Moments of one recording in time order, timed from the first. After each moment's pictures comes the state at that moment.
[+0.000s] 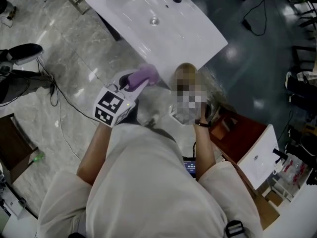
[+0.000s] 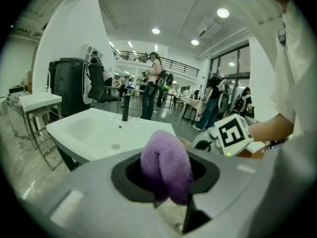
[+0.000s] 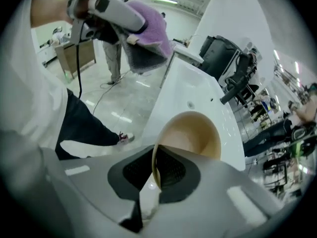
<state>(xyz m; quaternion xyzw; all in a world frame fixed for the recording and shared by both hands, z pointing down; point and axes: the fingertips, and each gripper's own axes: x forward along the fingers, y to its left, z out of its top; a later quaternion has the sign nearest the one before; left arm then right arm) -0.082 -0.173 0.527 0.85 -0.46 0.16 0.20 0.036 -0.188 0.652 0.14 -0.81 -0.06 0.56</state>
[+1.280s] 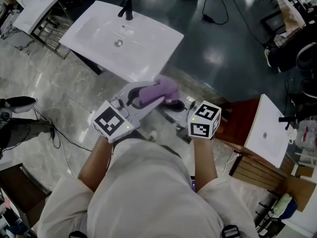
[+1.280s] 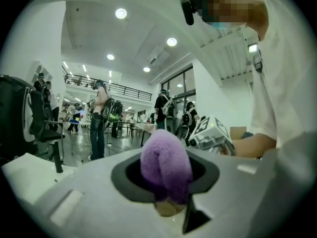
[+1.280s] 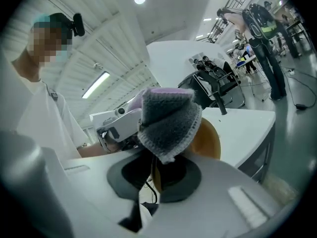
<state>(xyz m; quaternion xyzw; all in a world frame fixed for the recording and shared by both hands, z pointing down) 0.129 -0.096 0.380 0.97 -0.24 0.04 0.03 0.107 -0.072 0.441 0.11 -0.95 0.29 0.06</state>
